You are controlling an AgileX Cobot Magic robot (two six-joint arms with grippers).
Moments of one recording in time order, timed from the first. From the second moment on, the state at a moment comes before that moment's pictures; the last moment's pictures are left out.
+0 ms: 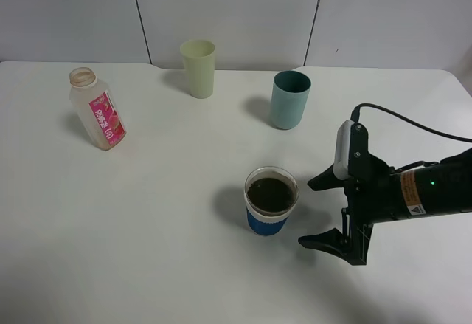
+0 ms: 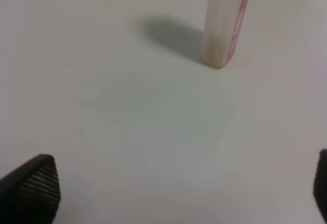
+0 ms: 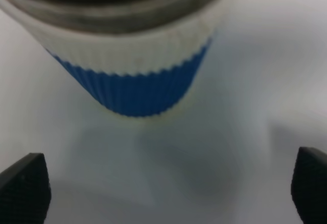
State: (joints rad) left arm -0.03 0.00 -0.50 0.03 1.05 -0.06; right arm 0.15 1.73 -0.31 -1.23 -0.75 0.29
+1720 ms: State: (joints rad) left arm -0.03 0.00 -0.50 0.03 1.05 -0.06; right arm 0.23 2.05 -0.42 -1.12 -1.06 0.12
